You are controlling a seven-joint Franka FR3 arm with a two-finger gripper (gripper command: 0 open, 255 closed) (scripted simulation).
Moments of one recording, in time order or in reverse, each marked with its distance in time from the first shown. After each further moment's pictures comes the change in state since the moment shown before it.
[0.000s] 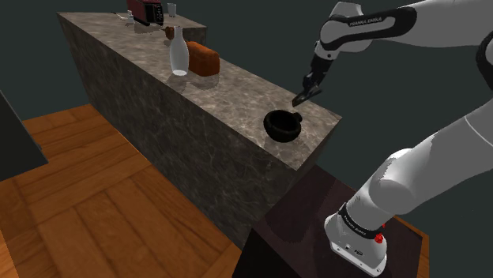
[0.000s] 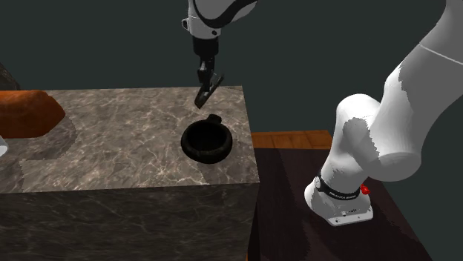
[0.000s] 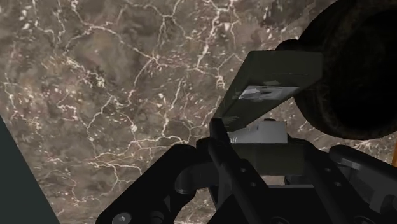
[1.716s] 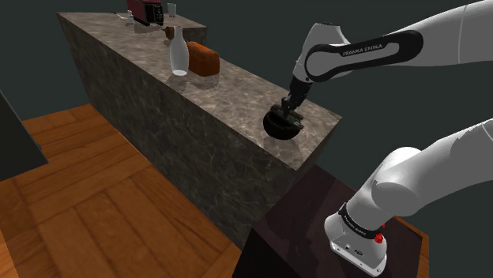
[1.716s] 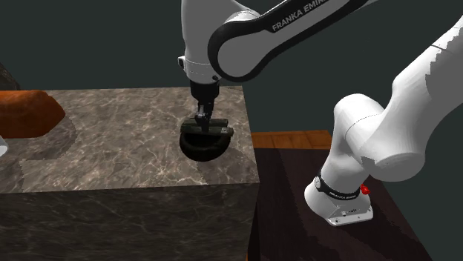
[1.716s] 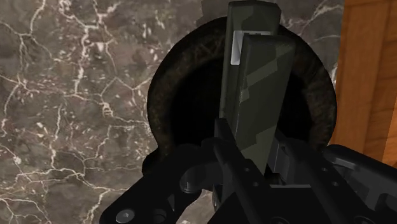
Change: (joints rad) arm 0.080 -0.143 0.195 -0.304 0.000 0.168 0.293
